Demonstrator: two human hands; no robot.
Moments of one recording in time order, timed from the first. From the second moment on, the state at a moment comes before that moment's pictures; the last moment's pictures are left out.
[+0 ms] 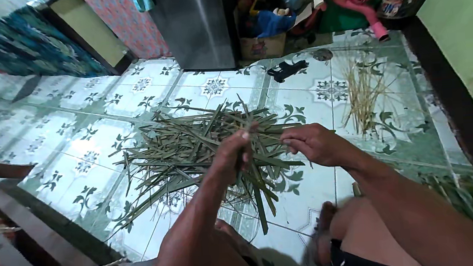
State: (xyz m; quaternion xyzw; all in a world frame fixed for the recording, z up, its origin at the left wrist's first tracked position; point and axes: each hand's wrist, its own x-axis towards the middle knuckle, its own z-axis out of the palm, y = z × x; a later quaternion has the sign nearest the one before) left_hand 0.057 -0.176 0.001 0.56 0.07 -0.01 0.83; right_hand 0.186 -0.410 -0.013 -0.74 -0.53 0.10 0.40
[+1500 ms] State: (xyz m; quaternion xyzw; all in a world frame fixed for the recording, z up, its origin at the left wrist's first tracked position) left_hand 0.055 -0.194 -0.009 0.67 0.13 0.00 0.73; right_hand 0.193 -0.409 -0.007 -0.76 -0.36 0.26 0.47
